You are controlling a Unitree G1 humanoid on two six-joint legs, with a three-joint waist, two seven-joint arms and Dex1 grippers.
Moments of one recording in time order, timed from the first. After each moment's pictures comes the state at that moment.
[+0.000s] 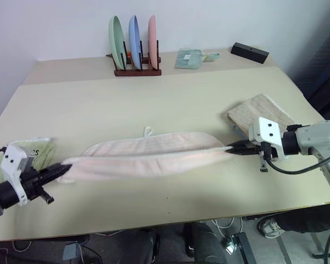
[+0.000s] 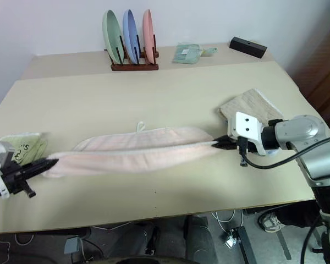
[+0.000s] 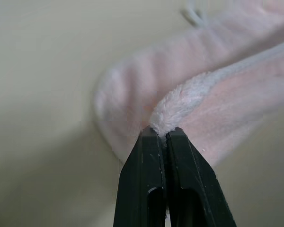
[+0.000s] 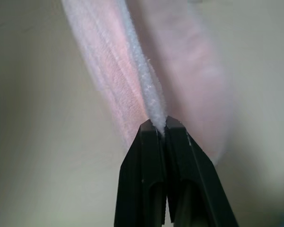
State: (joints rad) left arm 0.20 0.83 0.60 -0.27 -0.62 0.62 -0.86; right arm -0.47 -0.97 0.05 -0.06 0.27 0.26 1.25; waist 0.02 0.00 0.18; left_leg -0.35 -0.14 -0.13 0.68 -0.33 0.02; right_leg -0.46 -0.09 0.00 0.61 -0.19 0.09
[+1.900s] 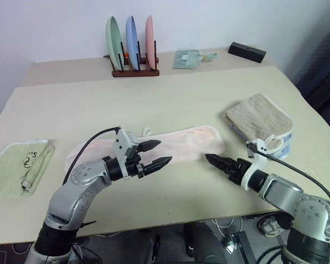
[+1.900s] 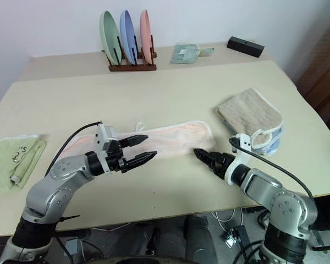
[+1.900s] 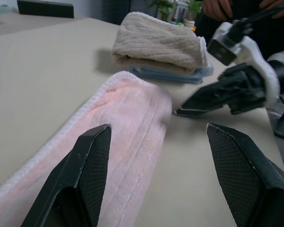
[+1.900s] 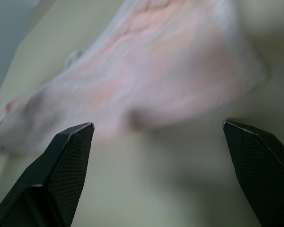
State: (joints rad) left arm -0.15 0.47 -0.07 -0.44 -0.54 0.49 -0.76; right arm -0.16 -0.23 -0.52 -0.42 0.99 1.33 0.09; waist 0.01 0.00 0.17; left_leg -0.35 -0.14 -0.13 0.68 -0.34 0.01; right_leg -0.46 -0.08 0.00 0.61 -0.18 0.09
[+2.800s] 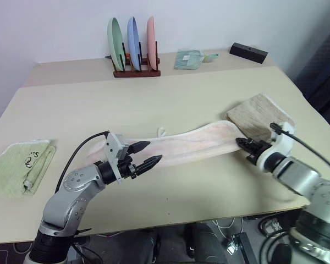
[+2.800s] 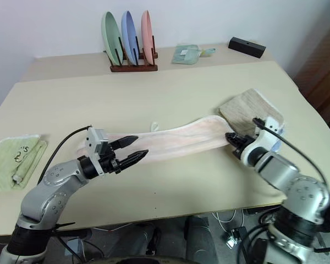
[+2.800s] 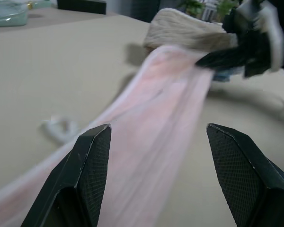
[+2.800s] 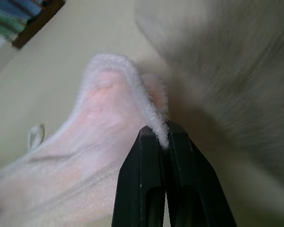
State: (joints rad) left arm -0.08 0.47 -0.01 -0.40 -0.54 0.45 -0.72; right arm -0.28 -0.42 -0.62 -0.36 1.14 1.28 -0.15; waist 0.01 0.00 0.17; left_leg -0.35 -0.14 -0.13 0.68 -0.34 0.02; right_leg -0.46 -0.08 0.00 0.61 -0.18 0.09
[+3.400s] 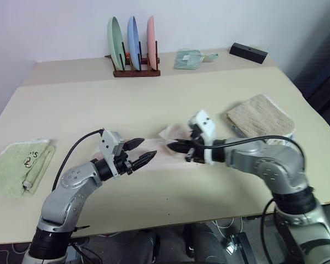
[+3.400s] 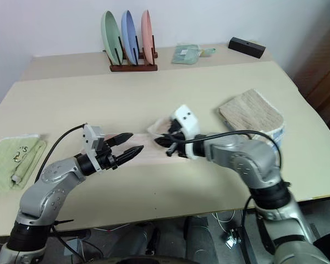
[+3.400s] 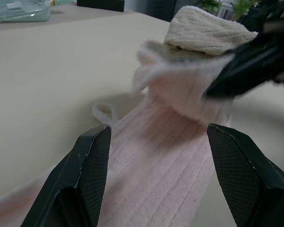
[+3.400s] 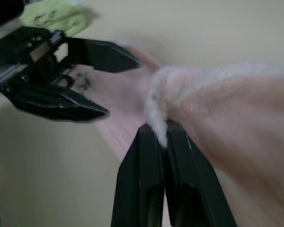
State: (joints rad) left arm -0.09 0.47 0.01 -0.38 -0.53 0.44 -0.70; right arm -0.57 -0.50 0.26 -0.35 0.77 1.02 0.43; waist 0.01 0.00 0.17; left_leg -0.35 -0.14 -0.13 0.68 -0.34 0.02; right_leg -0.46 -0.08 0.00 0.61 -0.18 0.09
